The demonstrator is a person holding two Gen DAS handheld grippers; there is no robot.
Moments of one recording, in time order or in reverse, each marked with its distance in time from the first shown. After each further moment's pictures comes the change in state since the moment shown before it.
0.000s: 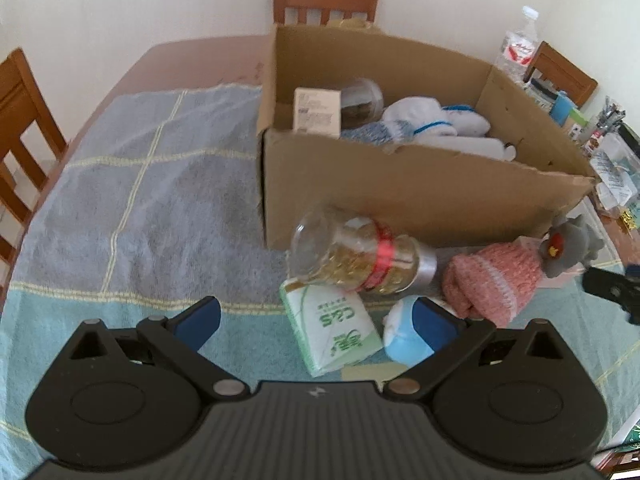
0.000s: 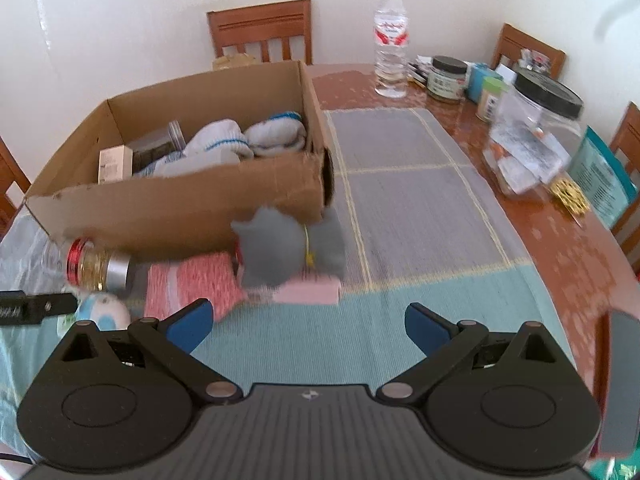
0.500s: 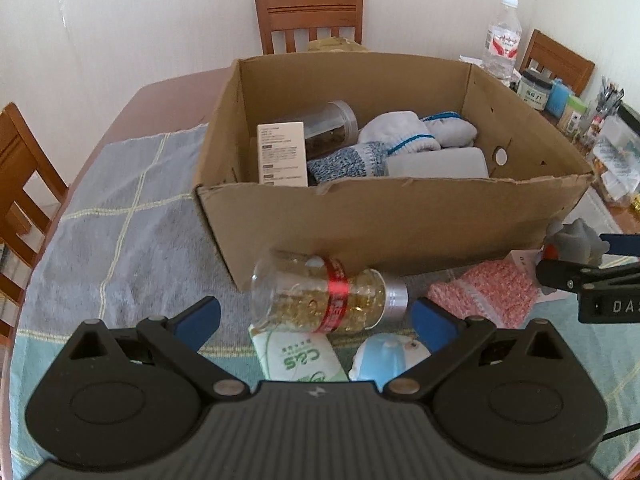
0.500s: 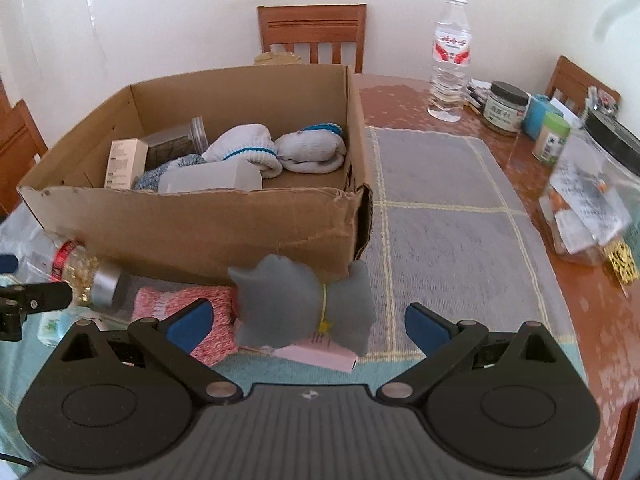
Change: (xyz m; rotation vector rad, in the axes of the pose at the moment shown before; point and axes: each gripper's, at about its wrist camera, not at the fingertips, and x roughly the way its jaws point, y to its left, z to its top) left arm 0.010 -0.043 0.013 0.093 -0.052 0.086; right arm 0.046 0.002 0.025 -0.139 -0.015 0.084
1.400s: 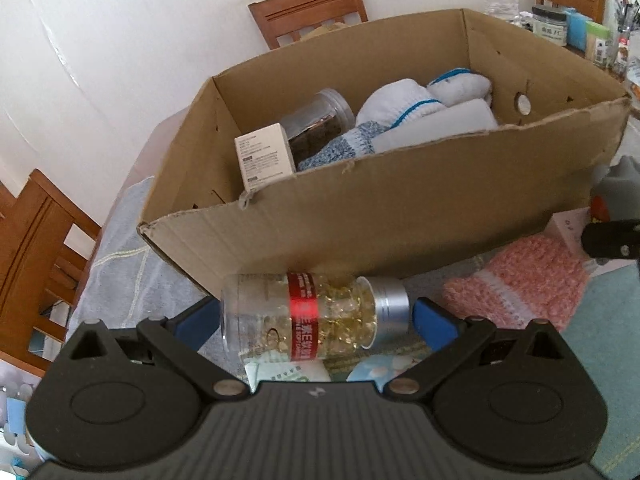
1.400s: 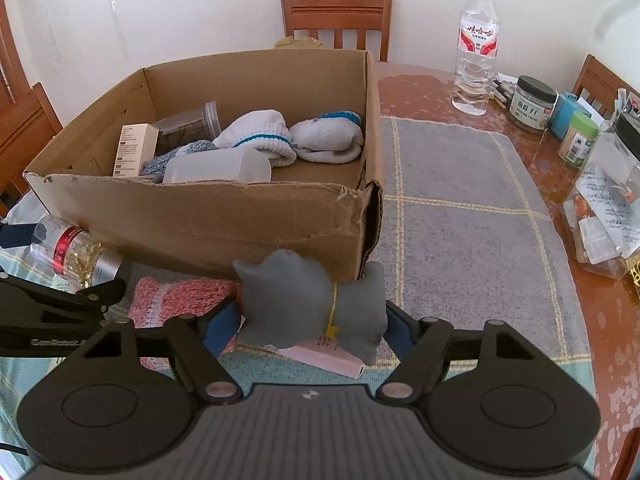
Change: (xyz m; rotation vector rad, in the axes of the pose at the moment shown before) left arm 0.028 -0.053 -0.003 0.179 0.004 0.237; right arm 0.010 -0.009 0.005 -0.027 0.048 0.067
